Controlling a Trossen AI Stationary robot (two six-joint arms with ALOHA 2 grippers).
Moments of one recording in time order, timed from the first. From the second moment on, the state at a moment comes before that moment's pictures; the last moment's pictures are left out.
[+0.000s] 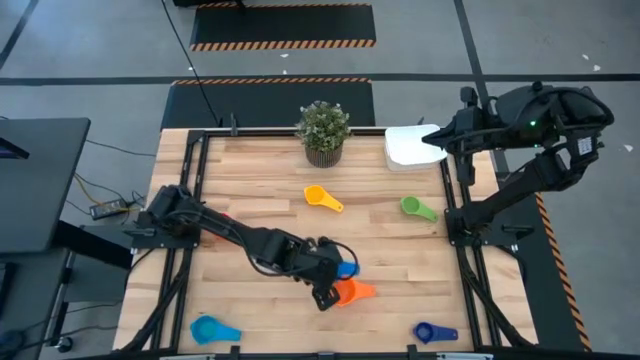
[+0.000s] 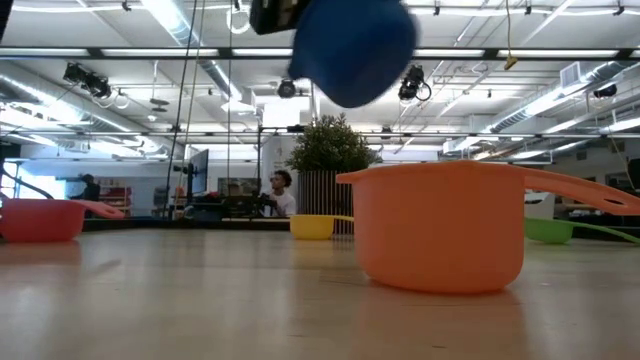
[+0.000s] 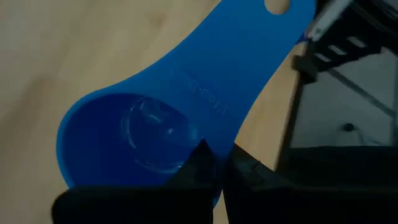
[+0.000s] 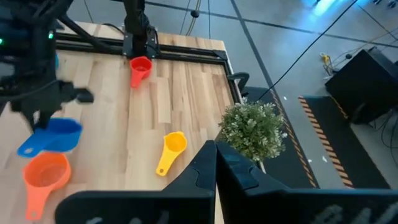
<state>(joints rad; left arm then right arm) -0.39 1.94 1.72 -0.67 -0.12 -0.82 0.13 1.28 2.19 -1.49 0.35 -0.05</state>
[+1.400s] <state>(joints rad) -0.41 2.11 1.72 -0.72 -0.02 -0.95 0.13 1.30 2.19 -1.50 0.37 -0.08</state>
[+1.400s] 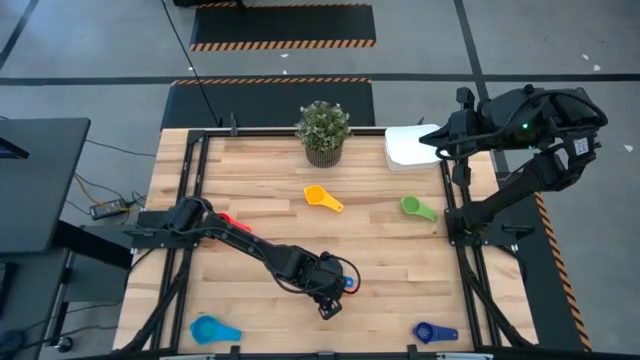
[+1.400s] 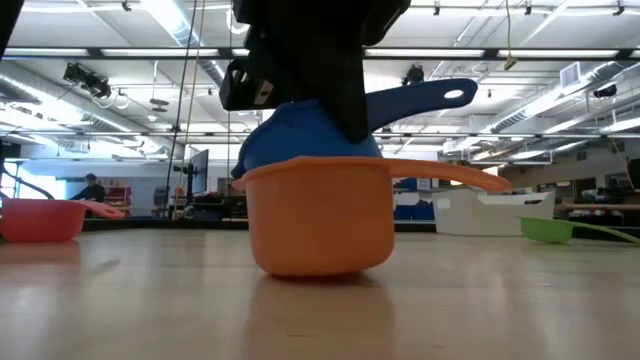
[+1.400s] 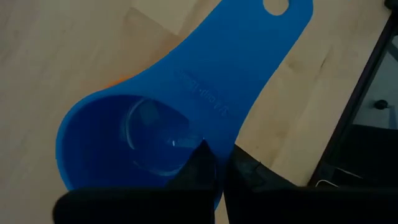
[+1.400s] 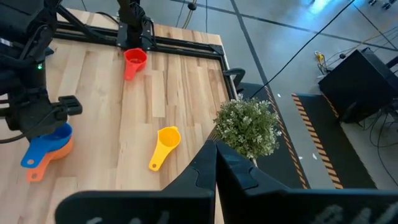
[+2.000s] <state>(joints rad) -0.40 2.10 1.72 -0.72 0.00 -0.94 0.13 1.30 2.19 -1.50 0.37 -0.11</state>
